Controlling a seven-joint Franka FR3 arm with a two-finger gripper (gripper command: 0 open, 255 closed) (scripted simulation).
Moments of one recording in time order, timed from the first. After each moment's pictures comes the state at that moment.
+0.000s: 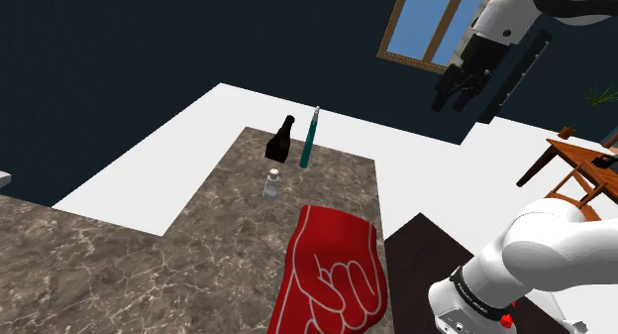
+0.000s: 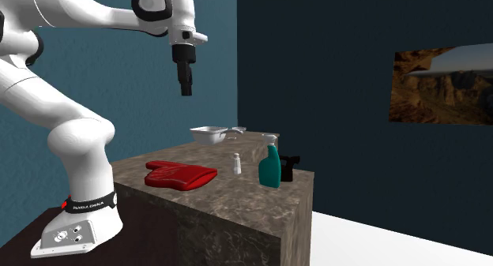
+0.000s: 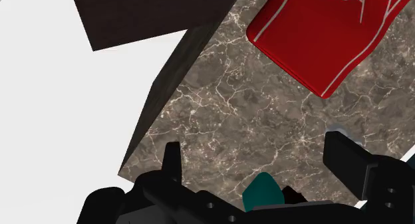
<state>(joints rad) -0.01 -0.80 -0.07 -2.30 -0.02 1.54 0.13</state>
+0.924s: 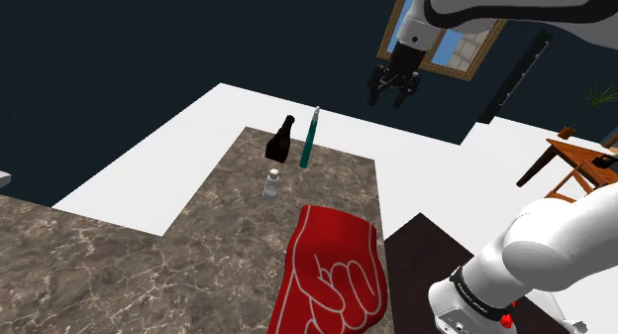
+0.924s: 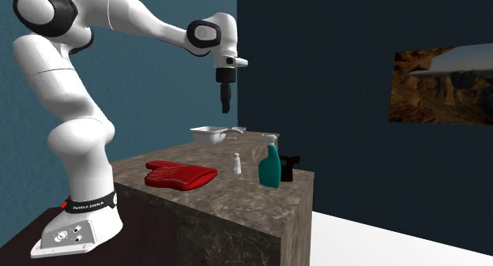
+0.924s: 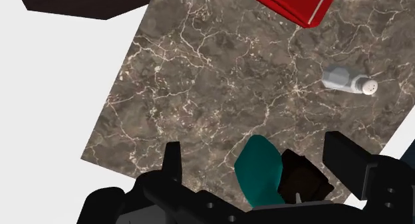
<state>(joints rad) 0.00 -0.36 -0.03 -2.13 0.05 1.78 0.27</state>
